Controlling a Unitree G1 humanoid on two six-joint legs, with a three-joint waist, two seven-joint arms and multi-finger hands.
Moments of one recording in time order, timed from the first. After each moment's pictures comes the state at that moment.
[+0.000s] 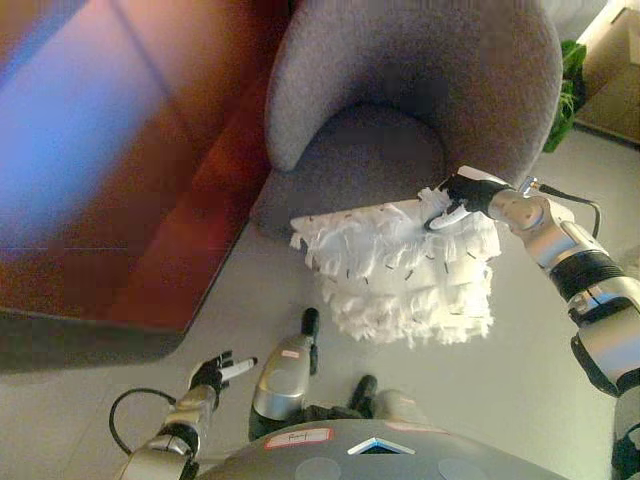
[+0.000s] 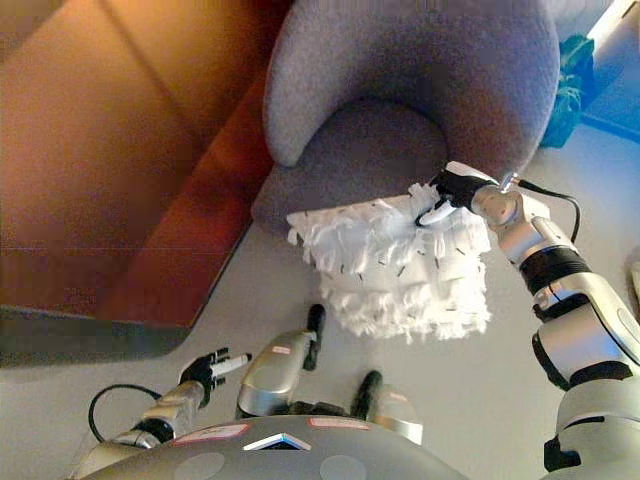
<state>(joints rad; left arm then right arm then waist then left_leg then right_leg) 0.00 0.30 -0.15 1.18 -0.31 -0.01 0.05 -0.72 -0.74 0.66 0.79 -0.13 0.03 0.33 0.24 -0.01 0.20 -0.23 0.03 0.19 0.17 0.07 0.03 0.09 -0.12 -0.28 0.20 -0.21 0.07</state>
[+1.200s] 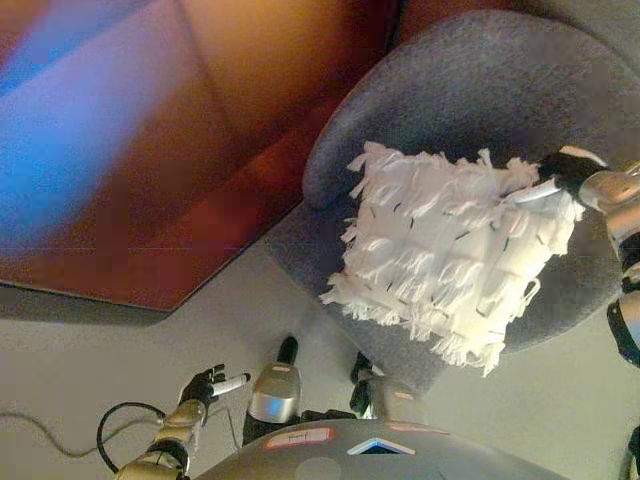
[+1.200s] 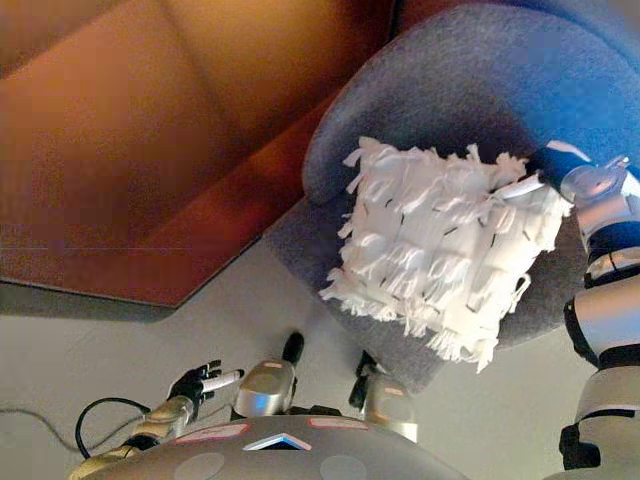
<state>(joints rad) 0.04 0.31 -0.15 1.20 -0.24 -0.10 0.02 -0.97 -0.89 0.58 1.22 -0.01 0.11 0.35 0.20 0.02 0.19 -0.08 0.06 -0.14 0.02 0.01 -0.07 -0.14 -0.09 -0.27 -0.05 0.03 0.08</state>
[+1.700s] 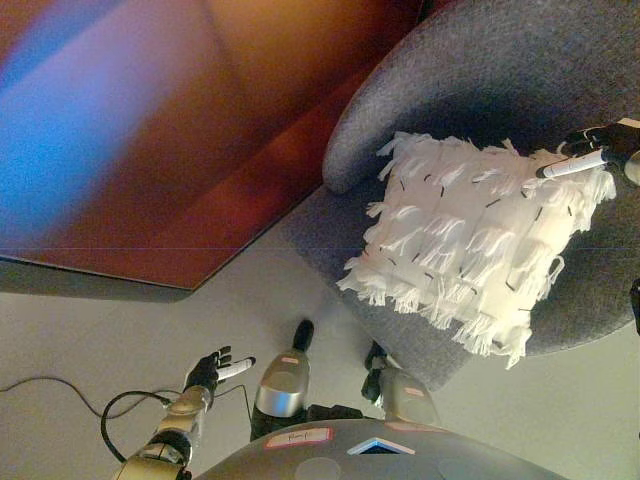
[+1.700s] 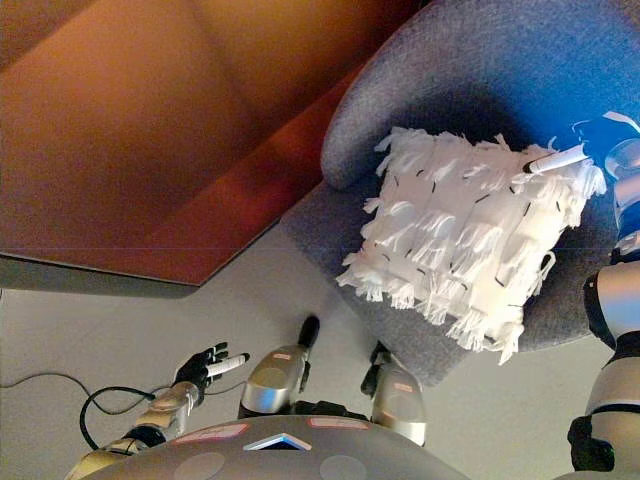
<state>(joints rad) 0.03 0.31 -0.17 1.16 -0.25 -0.11 0.01 -1.04 -0.93 0.54 1.26 -0.01 0.15 0.34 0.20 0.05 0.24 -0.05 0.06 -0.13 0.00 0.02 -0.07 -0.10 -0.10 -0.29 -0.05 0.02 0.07</state>
